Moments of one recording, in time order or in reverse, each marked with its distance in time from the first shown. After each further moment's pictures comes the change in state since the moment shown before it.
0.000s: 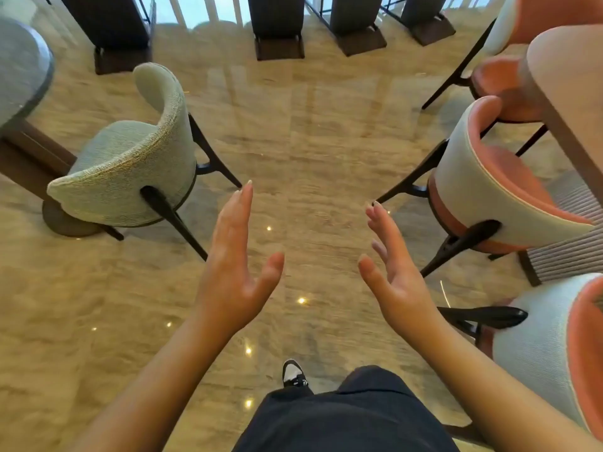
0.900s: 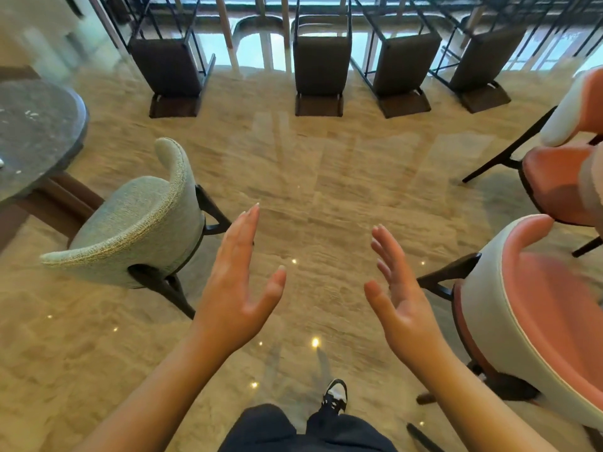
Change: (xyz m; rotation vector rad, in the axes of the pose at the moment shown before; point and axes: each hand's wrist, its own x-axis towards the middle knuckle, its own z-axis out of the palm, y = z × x) left_hand 0.266 0.004 0.079 0.089 0.116 -0.129; right_hand 0.286 0.030 -0.123 0.066 -0.096 -0.073
